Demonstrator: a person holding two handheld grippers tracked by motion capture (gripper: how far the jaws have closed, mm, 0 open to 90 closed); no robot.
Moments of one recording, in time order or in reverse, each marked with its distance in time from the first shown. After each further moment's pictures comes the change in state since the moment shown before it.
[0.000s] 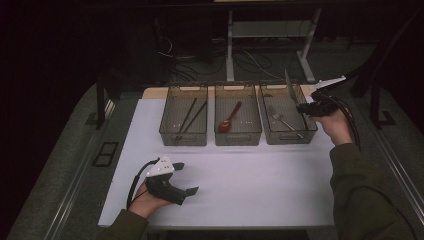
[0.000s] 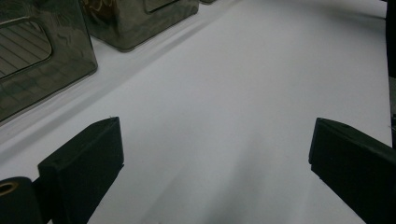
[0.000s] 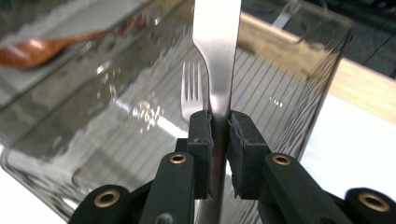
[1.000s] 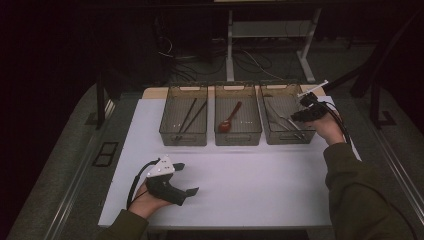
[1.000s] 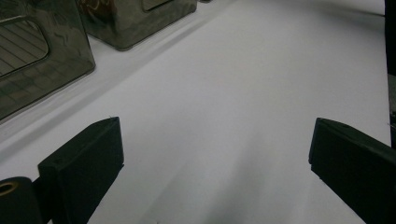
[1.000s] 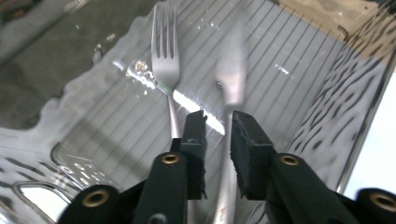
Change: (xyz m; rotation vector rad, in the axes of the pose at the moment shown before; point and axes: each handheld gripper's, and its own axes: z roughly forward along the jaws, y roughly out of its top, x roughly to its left) left arm -0.001 0.000 0.000 0.005 -0.002 0.004; right arm 0.006 -0.004 0.033 0.152 0.002 -0.028
